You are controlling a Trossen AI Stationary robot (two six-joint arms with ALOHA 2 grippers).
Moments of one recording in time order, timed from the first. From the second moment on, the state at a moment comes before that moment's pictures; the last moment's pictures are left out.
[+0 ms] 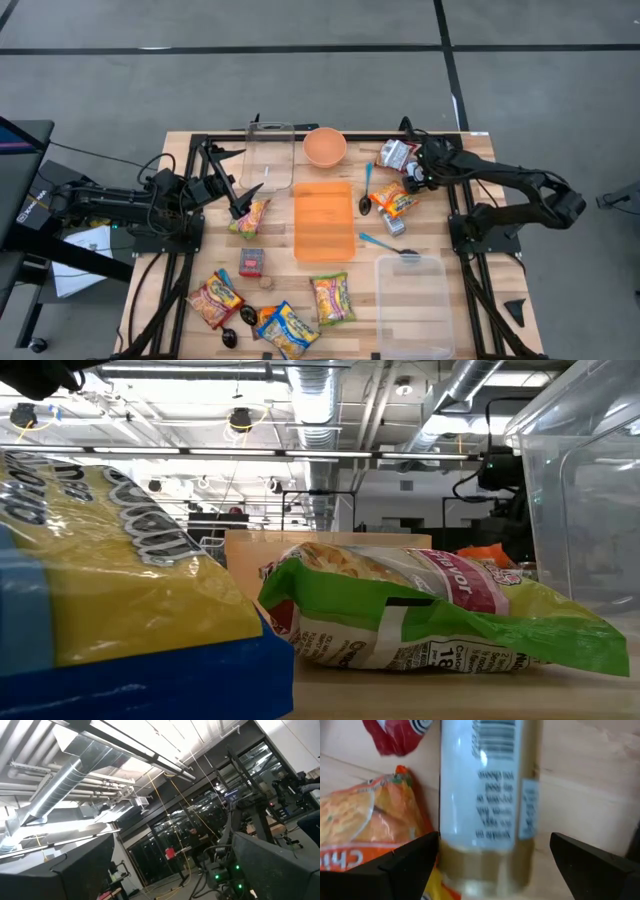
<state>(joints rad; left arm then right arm) 0.04 0.74 0.38 0.91 -0.19 0.67 -0.82 1.21 0.53 -0.60 0.05 0.46</state>
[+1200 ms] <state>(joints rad) 0.04 0.75 0.38 0.84 -0.06 0.70 -0.59 0.83 0.53 -0.65 -0.09 0.63</state>
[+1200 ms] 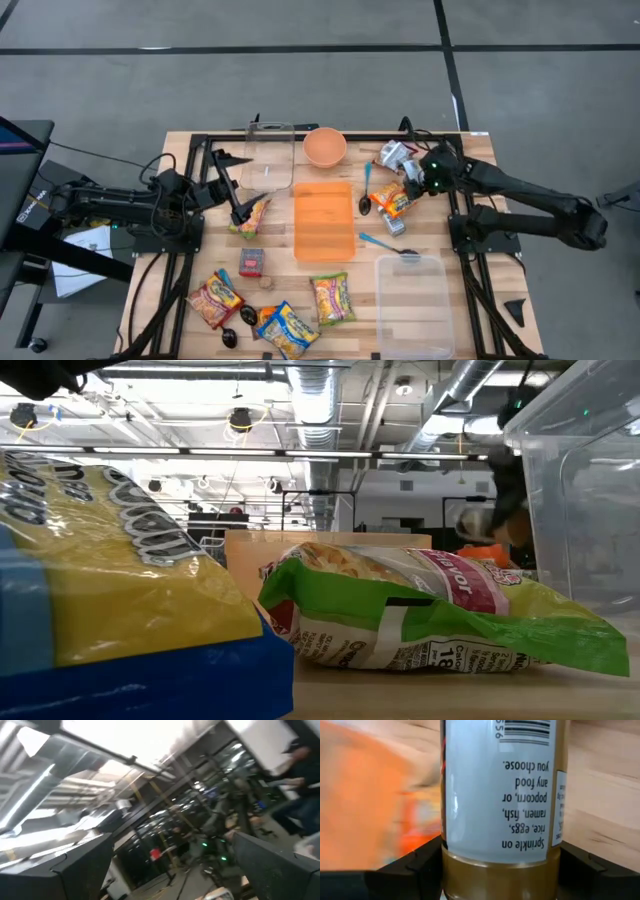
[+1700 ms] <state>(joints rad) 0.04 1.06 0.51 0.83 0.13 0.69 -0.19 0.91 0.65 -0.30 -0.23 0.62</state>
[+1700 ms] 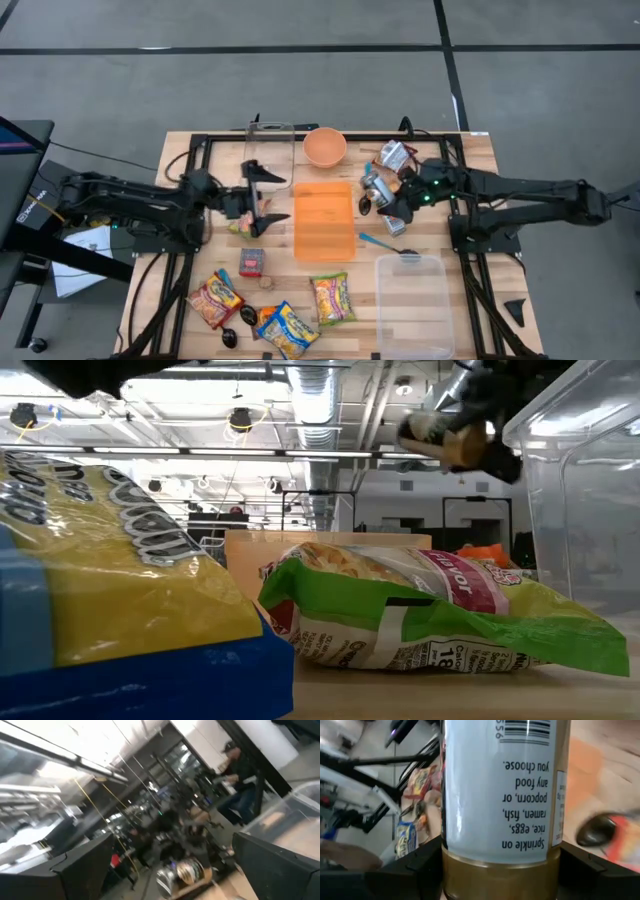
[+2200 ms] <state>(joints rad) 0.01 1.32 0.74 0.56 0.14 0.68 0.00 1.41 1.13 -0.56 -0.23 0.37</state>
